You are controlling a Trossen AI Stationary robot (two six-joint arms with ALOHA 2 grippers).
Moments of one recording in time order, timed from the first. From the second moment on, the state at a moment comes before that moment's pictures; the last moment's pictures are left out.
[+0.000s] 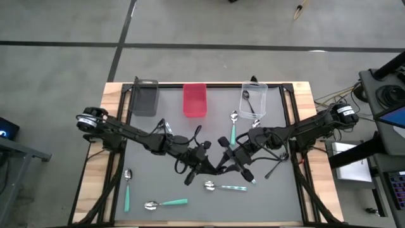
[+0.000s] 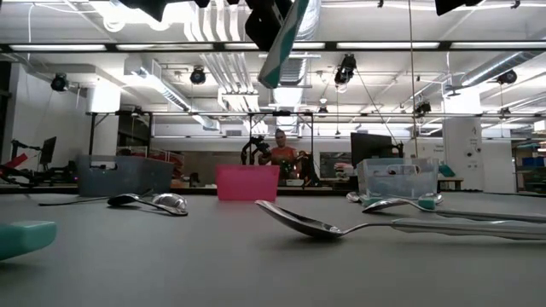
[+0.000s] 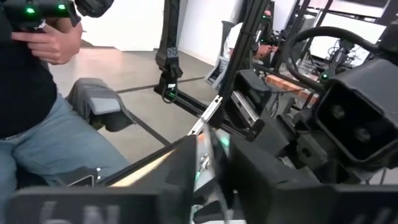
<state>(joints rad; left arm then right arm) -0.23 1.66 1.00 0.49 0.24 -0.24 0.22 1.42 0.85 0.52 -0.42 -0.31</state>
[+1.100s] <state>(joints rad) -0.22 1.50 1.00 0.14 -0.06 -0.24 0.21 1.29 0.85 0.16 -0.24 -0.28</state>
